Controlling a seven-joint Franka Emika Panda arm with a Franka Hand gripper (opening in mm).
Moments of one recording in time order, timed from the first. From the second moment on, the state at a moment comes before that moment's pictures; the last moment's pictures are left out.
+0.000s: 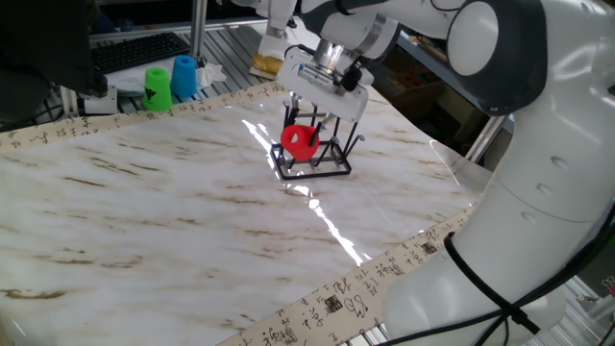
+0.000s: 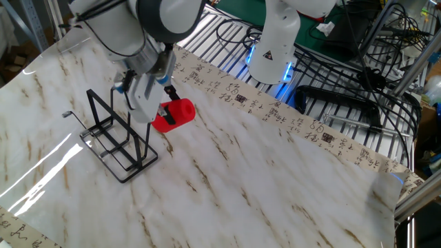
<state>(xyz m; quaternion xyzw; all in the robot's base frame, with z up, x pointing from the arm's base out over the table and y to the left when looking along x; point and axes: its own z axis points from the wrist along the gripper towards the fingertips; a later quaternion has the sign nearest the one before) 0.500 -0.095 0.232 -0.53 -0.82 -0.11 0.20</state>
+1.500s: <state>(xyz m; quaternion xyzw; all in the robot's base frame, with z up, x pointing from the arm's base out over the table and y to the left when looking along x) 0.527 -0.119 0.225 -0.43 -0.85 -0.13 0.26</state>
